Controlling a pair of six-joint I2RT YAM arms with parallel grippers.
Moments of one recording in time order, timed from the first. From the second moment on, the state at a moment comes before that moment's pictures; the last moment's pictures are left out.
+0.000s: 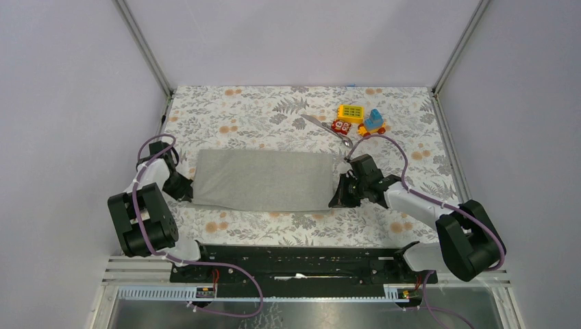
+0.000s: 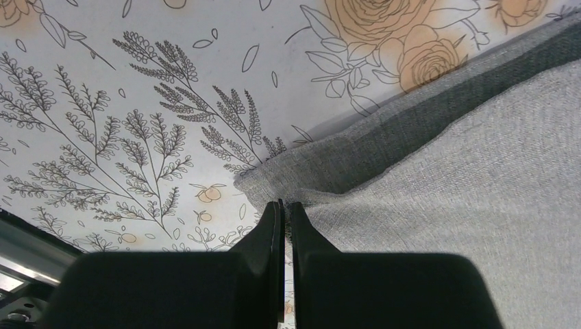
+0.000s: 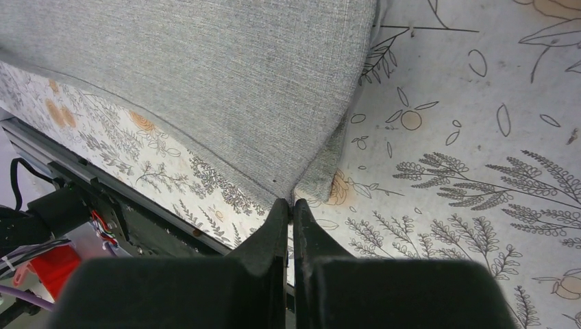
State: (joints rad) left arm 0.37 1.48 0.88 -0.75 -0.06 -0.66; right arm 0.51 1.33 0.62 -0.27 -0.33 0.66
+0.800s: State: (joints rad) left arm 0.37 1.51 0.87 -0.75 -0.09 -0.66; right arm 0.54 1.35 0.60 -0.24 -0.33 0.69
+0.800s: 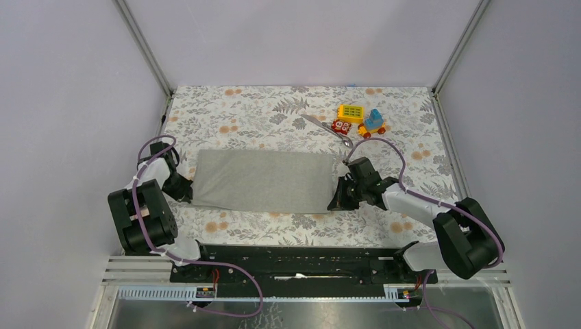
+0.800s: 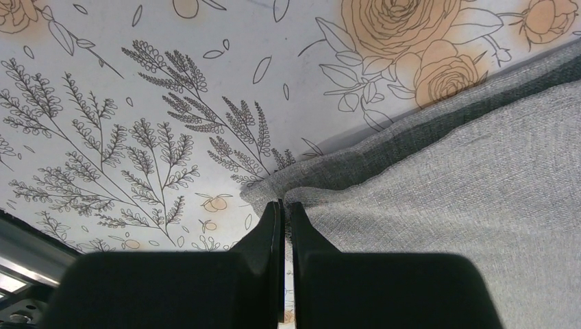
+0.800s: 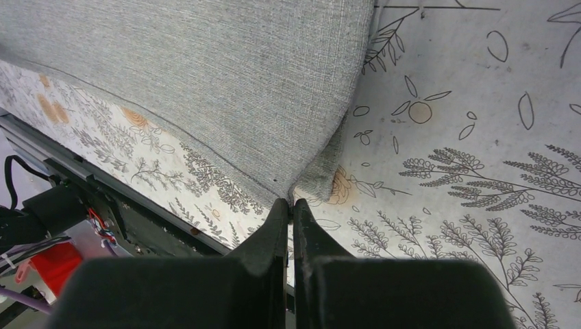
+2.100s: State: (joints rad) left arm 0.31 1.36 0.89 -0.73 0.11 -0.64; right arm 0.54 1.39 0.75 -0.35 -0.41 0.60
